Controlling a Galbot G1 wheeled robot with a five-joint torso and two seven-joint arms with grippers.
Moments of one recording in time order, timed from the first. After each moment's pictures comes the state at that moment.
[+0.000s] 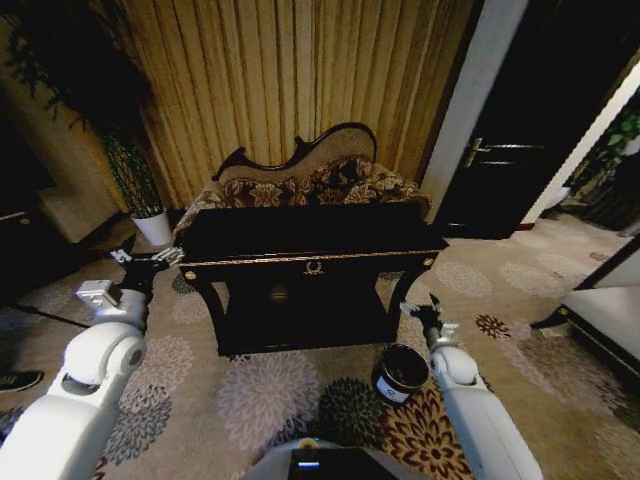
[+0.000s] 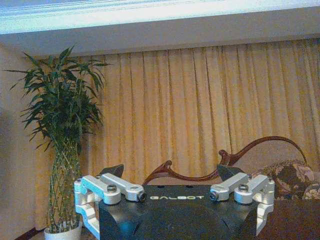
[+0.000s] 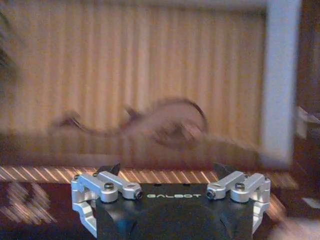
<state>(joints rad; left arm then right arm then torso) 1.33 -0.90 -0.77 -2.20 -0.64 0.25 -0.31 -1.27 1.18 0.59 1.84 0.35 -0.05 0.00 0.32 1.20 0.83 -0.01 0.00</state>
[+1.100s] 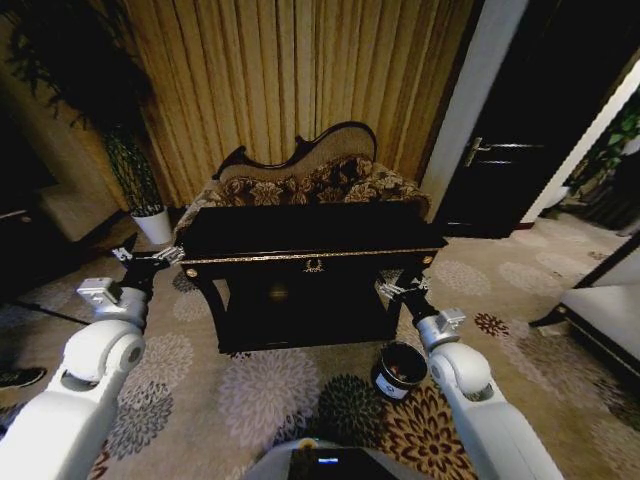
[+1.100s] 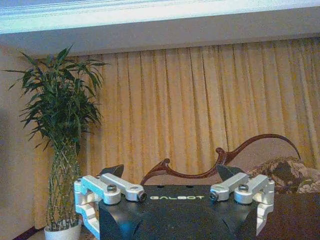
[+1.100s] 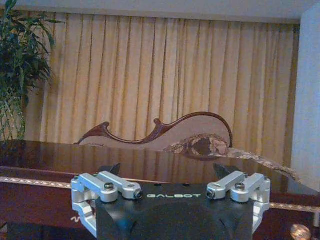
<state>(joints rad) 1.32 -0.89 -0.76 -2.18 -0.64 0.24 -0.29 -1.37 1.16 0.58 2.07 0.35 -0.14 0.00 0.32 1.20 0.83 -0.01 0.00</state>
